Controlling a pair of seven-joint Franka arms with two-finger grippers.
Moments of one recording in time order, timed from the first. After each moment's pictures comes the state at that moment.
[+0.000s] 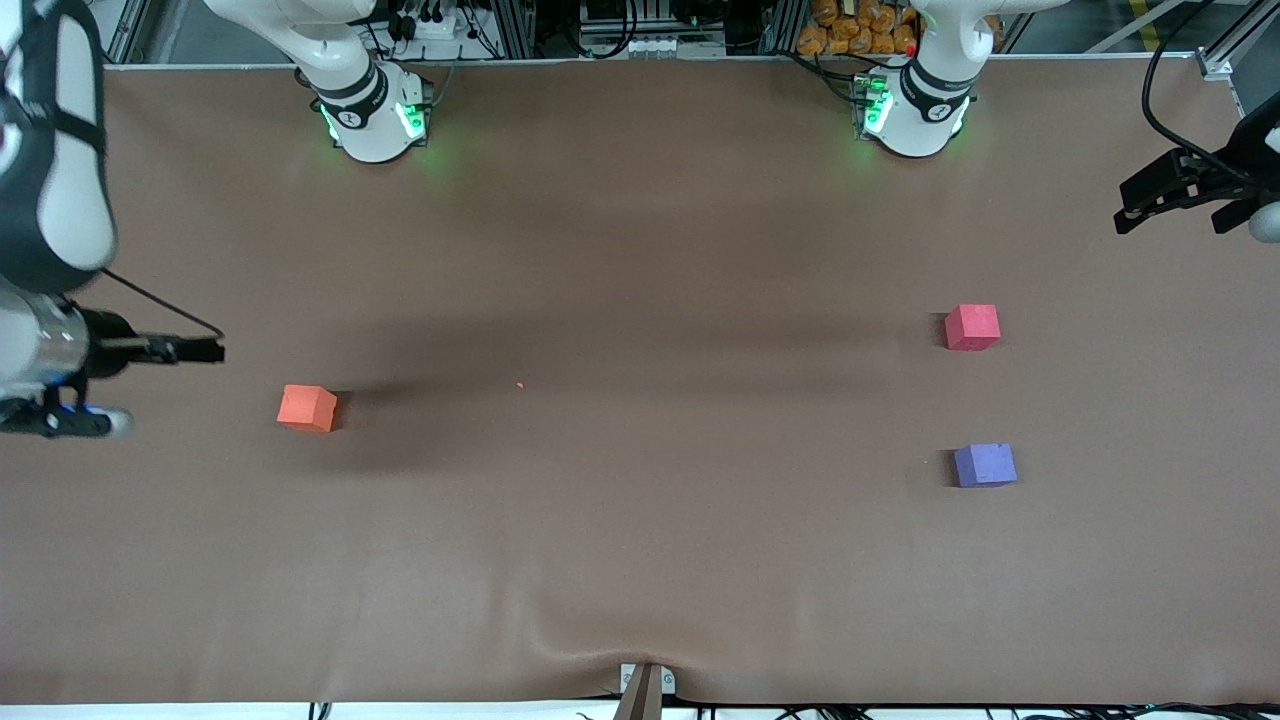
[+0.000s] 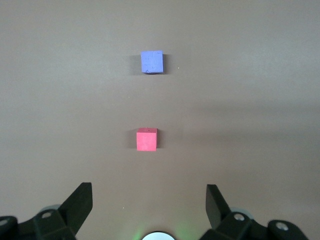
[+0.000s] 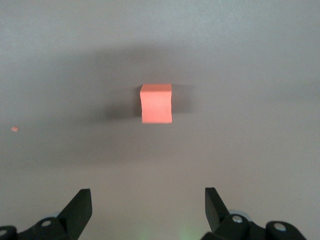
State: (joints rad) left arm 0.04 -0.02 -0.08 -1.48 0.00 1.43 -0.04; right arm 0.00 0.37 -0.10 -1.50 0.05 1.60 -0.03
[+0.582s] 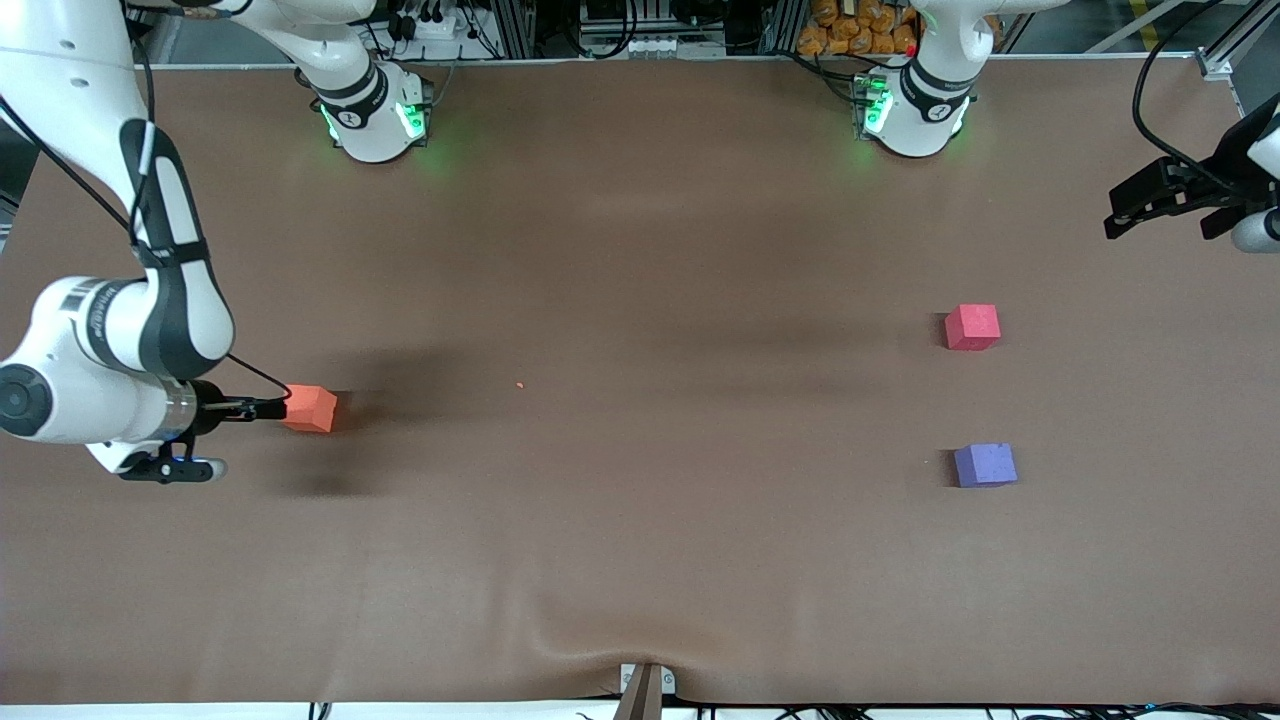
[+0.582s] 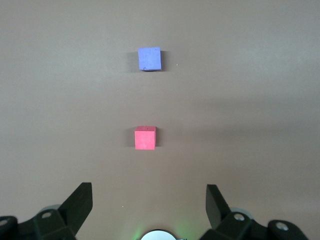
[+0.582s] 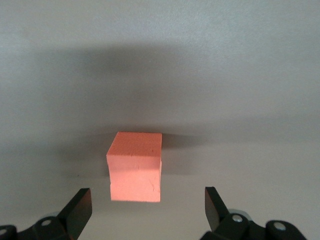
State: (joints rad) left arm 0.03 -0.01 -0.09 -1.49 0.00 1.43 -0.04; right arm -0.01 0.53 -0.10 -1.68 0.05 1.97 -0.11
